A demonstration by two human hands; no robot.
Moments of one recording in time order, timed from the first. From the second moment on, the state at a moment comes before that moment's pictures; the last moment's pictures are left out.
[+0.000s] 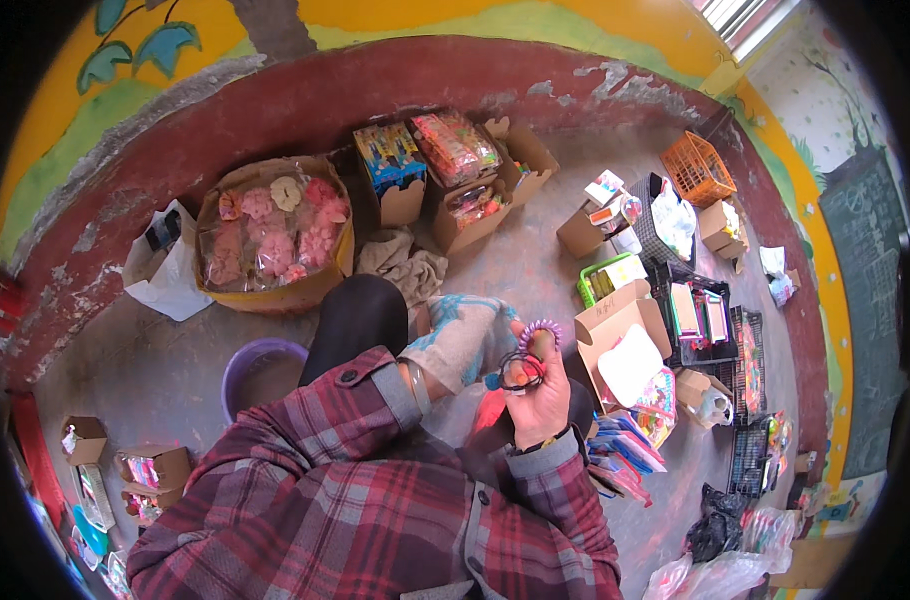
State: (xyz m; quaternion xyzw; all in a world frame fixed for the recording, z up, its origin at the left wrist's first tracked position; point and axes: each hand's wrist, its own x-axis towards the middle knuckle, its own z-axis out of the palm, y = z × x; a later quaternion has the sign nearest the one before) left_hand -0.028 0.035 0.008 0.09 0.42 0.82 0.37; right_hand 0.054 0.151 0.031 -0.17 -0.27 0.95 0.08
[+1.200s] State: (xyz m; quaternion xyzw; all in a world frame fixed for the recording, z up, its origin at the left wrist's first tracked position) left_hand -0.013 0.040 0.024 -0.14 0.28 0.85 0.42; right_hand 0.056 0.159 0.014 -0.25 -0.36 0.89 0.16
